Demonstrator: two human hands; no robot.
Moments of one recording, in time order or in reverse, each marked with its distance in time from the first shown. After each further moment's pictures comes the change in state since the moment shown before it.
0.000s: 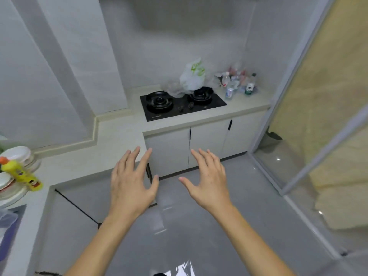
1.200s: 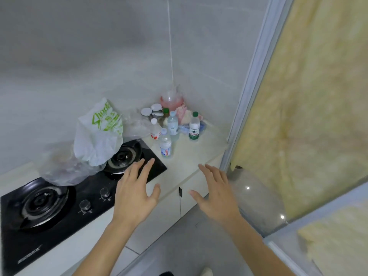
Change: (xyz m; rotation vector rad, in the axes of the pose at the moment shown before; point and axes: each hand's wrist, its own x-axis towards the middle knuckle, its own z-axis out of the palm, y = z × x) left_hand 0.672 0.316 0.383 -0.198 -0.221 0.308; right_hand 0.557 0.507 -0.059 -0.068 0.035 0.366
